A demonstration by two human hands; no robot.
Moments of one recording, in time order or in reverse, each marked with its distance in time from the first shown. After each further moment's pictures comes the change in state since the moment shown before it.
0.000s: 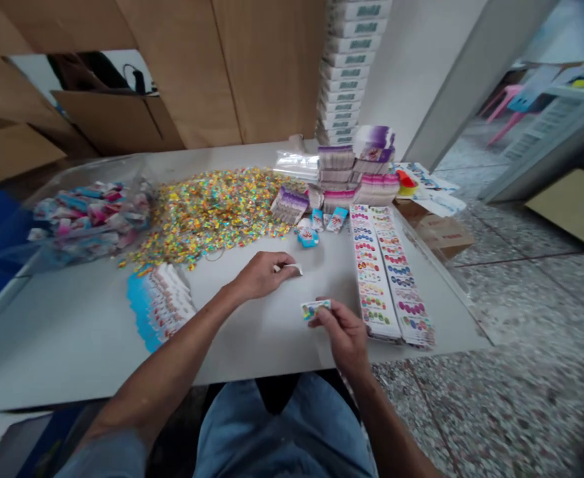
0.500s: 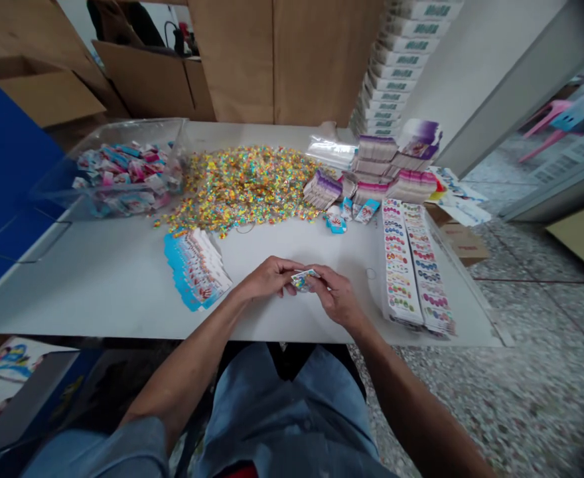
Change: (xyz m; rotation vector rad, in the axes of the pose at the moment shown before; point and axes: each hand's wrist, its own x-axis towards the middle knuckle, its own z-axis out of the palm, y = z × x) left_hand -0.090 -0.039 0.007 -0.521 -0.144 -0.244; right_hand 0.028 -0.004 0.047 -0.436 -0.493 -0.348
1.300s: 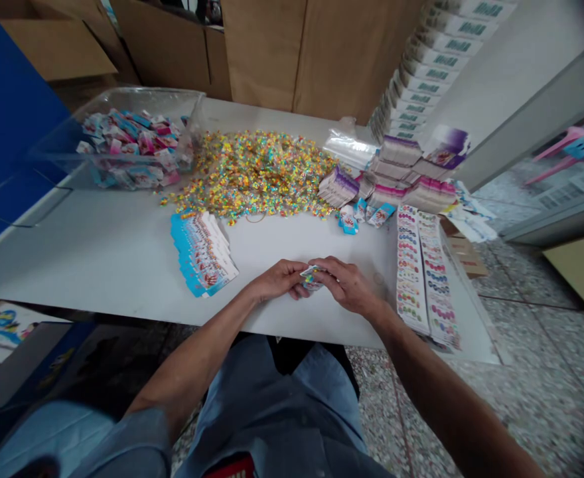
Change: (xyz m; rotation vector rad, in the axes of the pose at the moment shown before) left_hand 0.000 -0.038 0.013 -0.319 -0.027 0.018; right_hand 0.031 -0.001 -0.025 -0.341 -0.333 -0.269
